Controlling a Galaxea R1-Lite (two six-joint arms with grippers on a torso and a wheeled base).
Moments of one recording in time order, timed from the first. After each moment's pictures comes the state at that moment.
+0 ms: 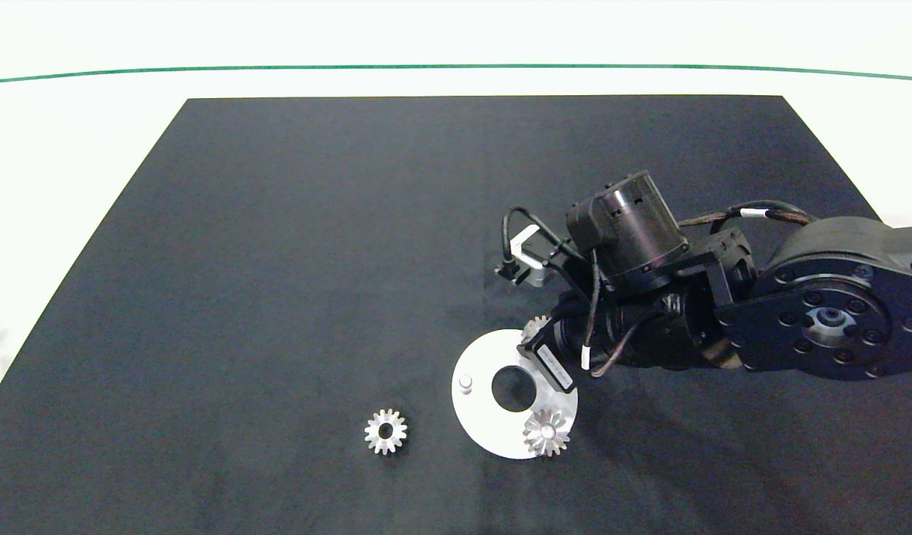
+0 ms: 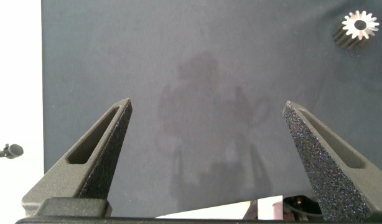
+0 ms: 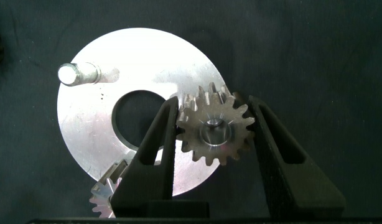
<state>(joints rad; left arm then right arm) -0.03 0.28 -0.36 0.27 -0.04 0.23 0.74 1.84 -1.36 0.26 -0.22 -0.20</state>
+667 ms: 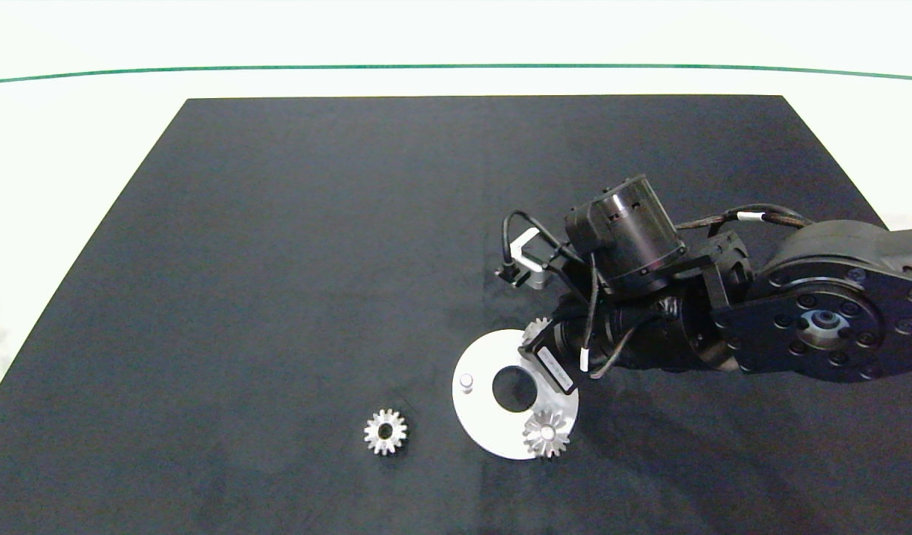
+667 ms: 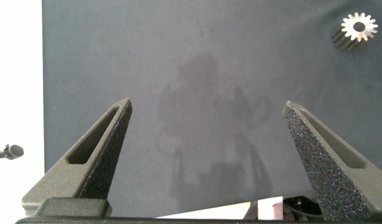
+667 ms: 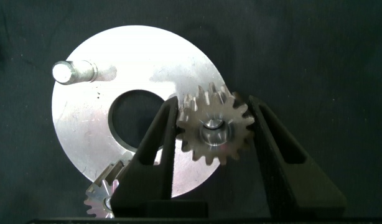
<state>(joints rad) -0.03 0.28 -0.37 0.27 -0.04 0.23 0.74 1.84 -1.36 0.25 -0.23 -0.20</state>
